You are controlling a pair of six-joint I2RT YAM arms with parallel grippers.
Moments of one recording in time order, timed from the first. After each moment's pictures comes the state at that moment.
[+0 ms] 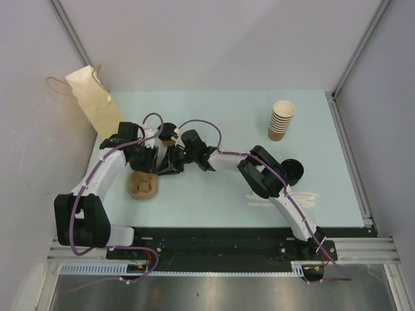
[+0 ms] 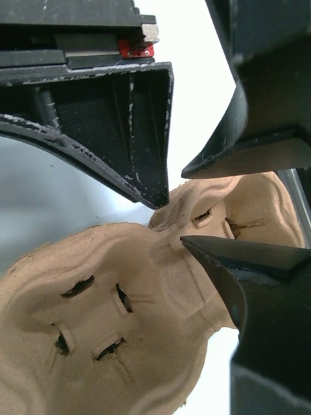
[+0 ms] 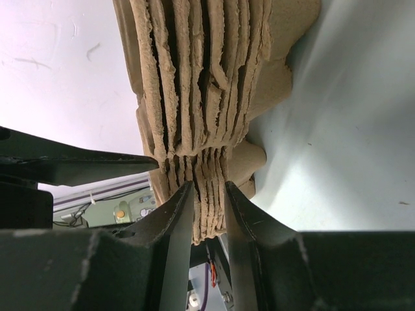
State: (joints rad) left arm -0.06 1.36 1.00 -0.80 0.23 0.18; right arm 0.87 2.42 1.71 0.27 -0.67 1.15
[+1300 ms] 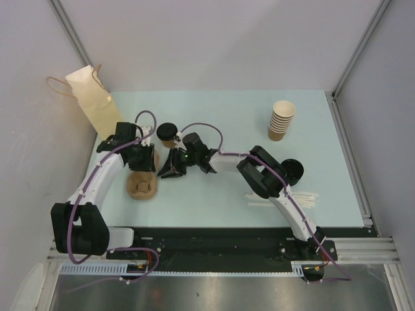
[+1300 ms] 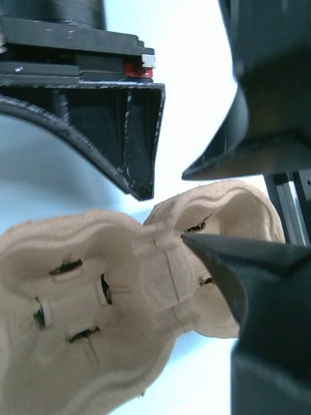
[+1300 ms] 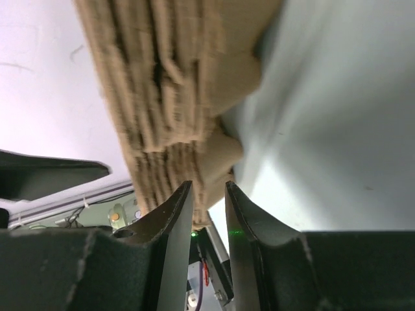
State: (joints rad) left arm -0.06 1.30 1.00 -0.81 0.19 0.05; right arm 0.87 2.41 1.68 0.27 -0.66 1.14
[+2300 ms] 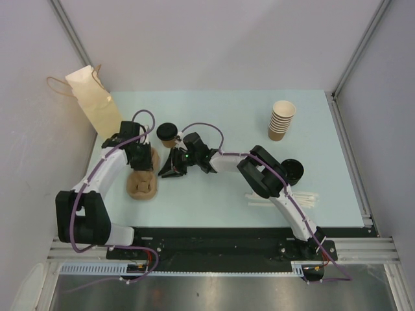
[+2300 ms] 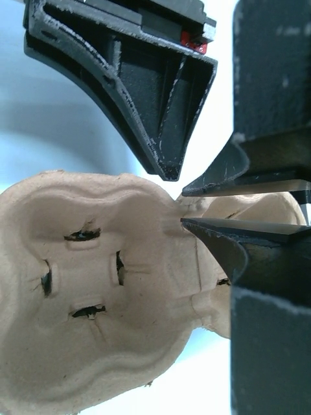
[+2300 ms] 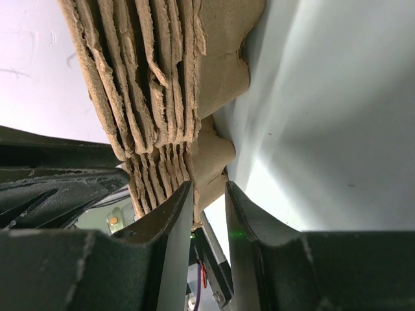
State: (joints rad) left arm -0.07 1.38 1.00 -0.75 0.09 -0.14; right arm 0.87 2.41 1.66 0.27 -0.64 1.14
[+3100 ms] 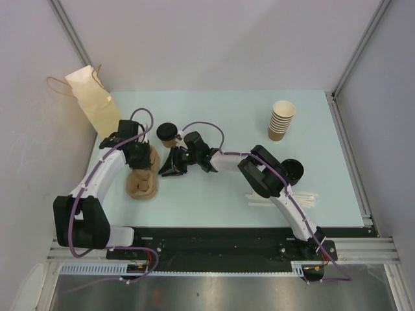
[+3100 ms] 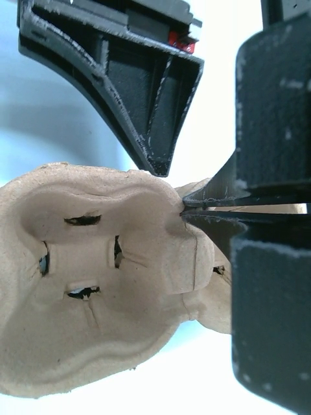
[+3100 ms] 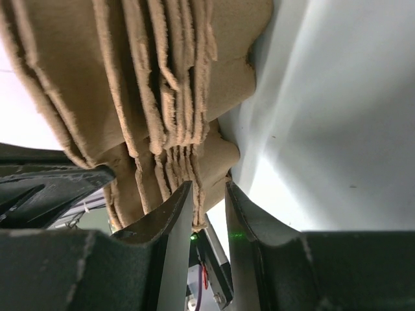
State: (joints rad) left arm -0.07 1.36 1.02 -0.77 0.06 -0.14; right arm 0.86 2.41 1.66 0.28 -0.64 1.14
